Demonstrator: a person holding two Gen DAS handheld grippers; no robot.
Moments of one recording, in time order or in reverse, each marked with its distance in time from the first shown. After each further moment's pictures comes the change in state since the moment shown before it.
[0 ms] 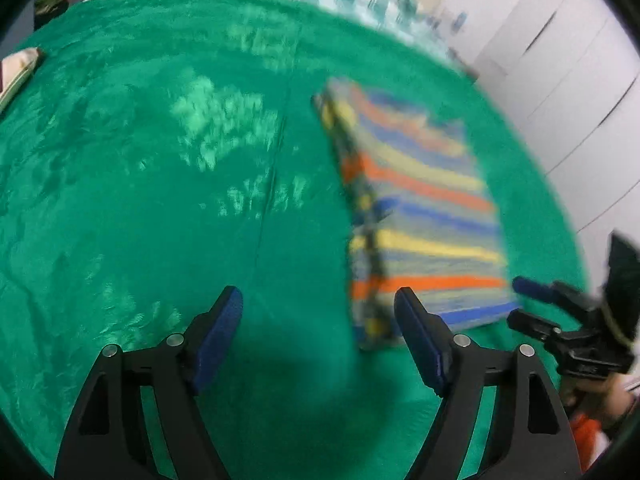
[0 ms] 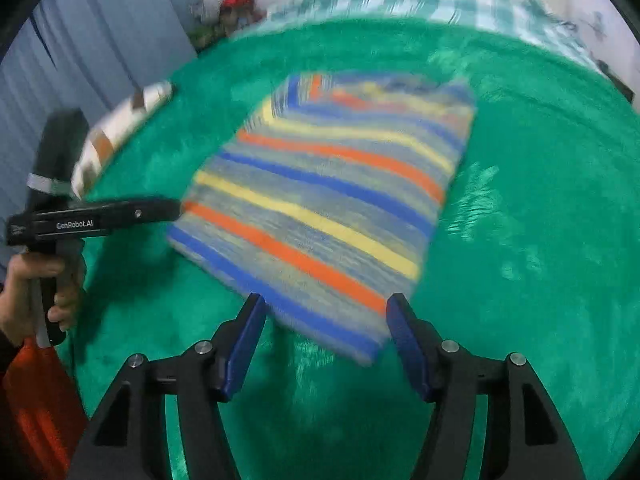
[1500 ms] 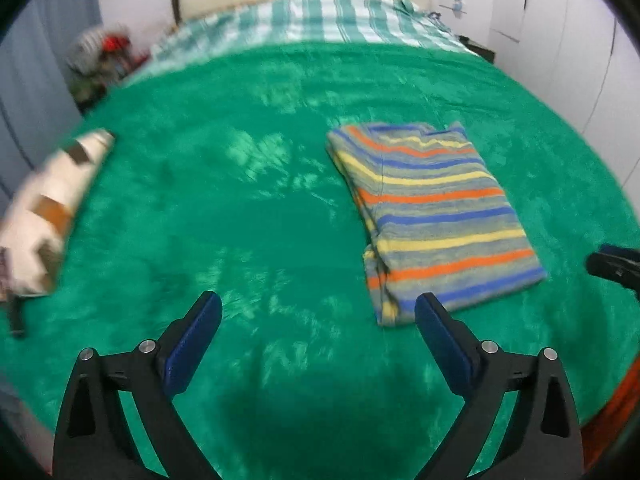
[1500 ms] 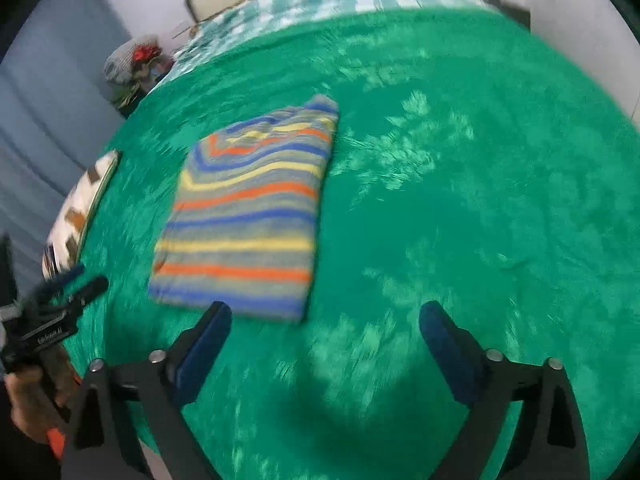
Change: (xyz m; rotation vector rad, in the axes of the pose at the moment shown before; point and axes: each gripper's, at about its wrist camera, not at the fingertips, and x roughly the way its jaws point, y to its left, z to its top) left arm -0.104 -0.104 -0.095 0.230 -0.098 0.436; right arm -0.091 -0.005 -0.048 0.297 0.018 -0.168
